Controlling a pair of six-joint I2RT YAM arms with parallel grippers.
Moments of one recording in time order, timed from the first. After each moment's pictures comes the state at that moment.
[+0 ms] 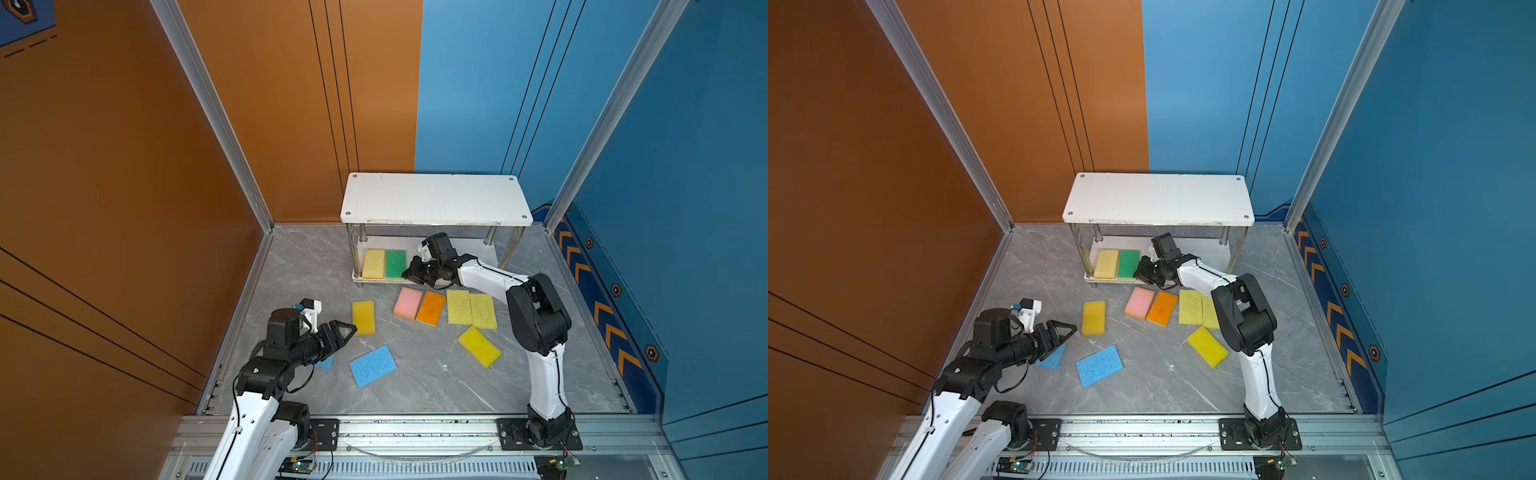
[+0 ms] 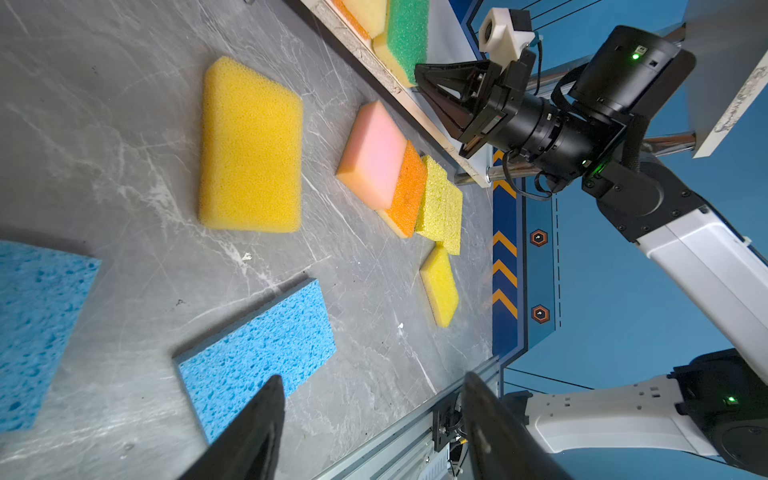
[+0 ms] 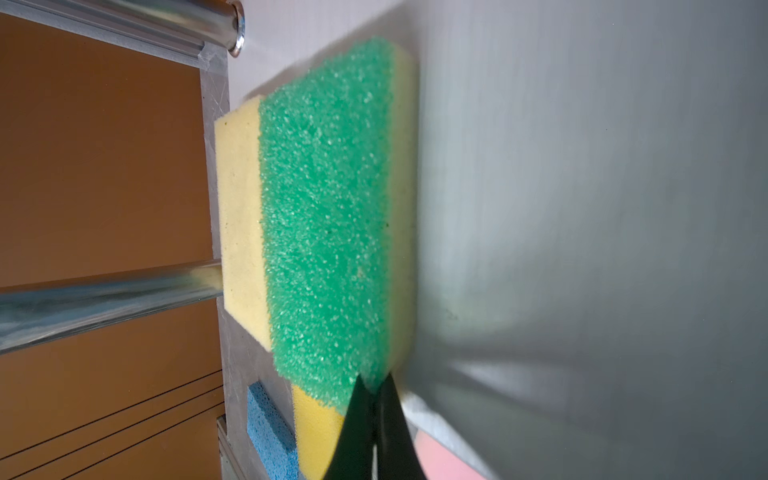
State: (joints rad) left arm -0.12 0.60 0.55 -0.66 0.59 -0.76; right arm 0.51 2.09 1.52 -0.24 -0.45 0.83
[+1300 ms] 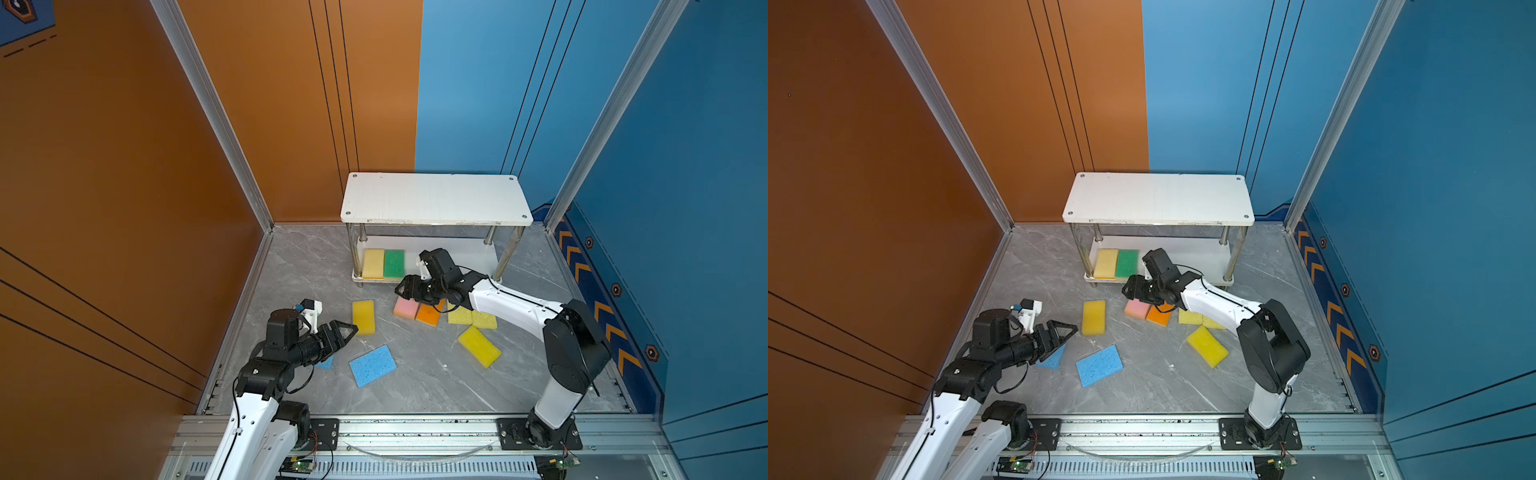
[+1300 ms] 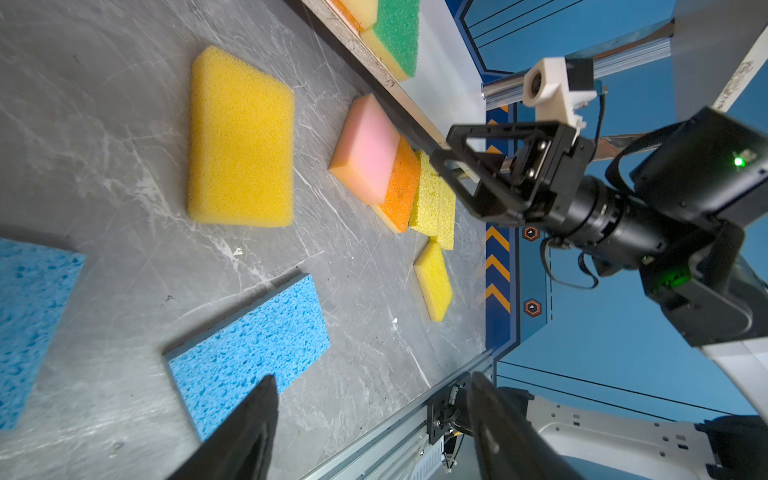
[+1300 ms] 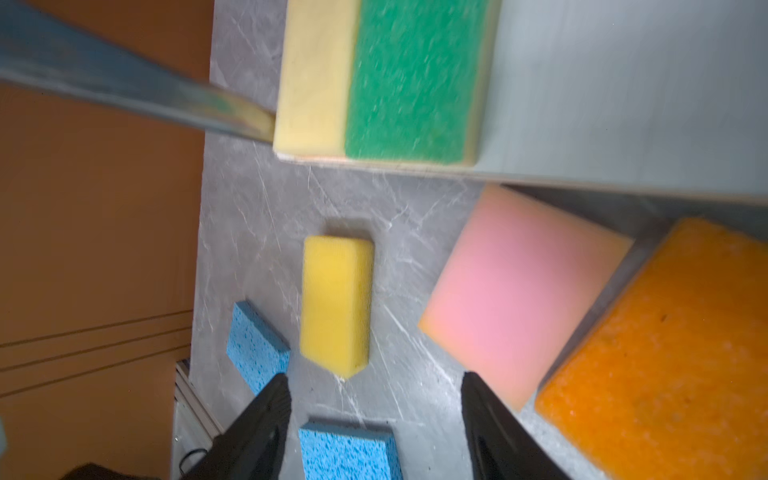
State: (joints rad) left arm -0.11 0.59 0.55 -0.66 0.62 -0.77; right arm 0.71 1.73 1.22 -0.30 -0.27 0.76
